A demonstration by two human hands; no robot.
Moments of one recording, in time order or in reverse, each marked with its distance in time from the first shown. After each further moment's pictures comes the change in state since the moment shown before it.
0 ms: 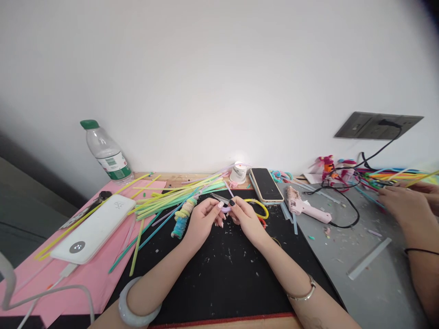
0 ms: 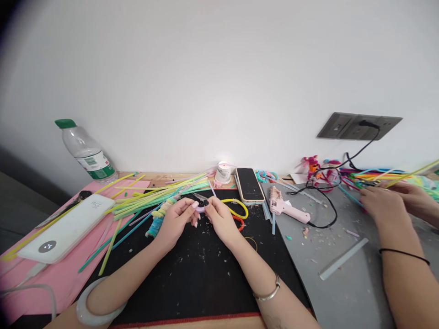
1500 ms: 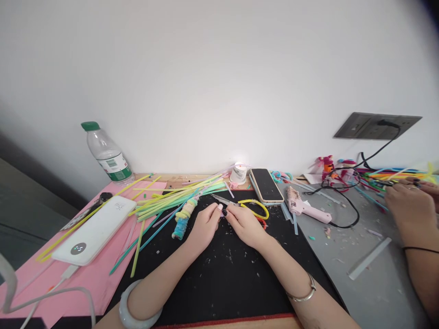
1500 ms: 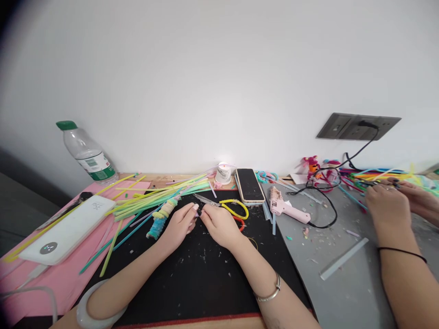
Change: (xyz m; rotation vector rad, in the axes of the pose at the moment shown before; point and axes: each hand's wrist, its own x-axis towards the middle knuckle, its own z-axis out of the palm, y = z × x) left_hand -0.004 -0.006 0.000 0.187 -0.022 -0.090; right_hand -0.004 -0.011 -0.002 -0.875 -0.111 -0.264
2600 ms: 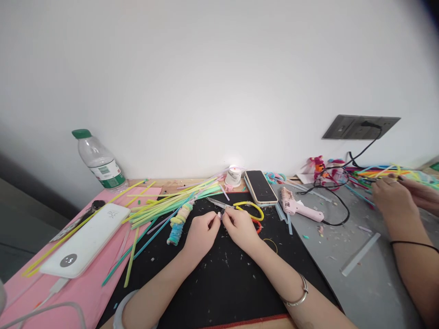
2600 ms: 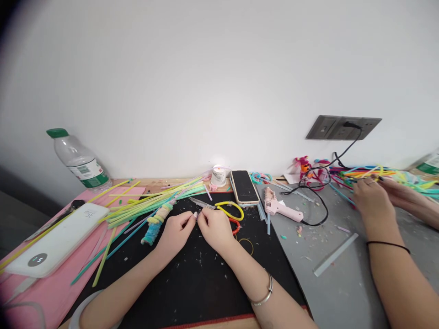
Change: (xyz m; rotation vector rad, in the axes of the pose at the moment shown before) left_hand -0.005 0.002 0.002 0.618 0.085 0.204; right_hand -0.002 -0.004 0.010 -0.099 0.178 0.186
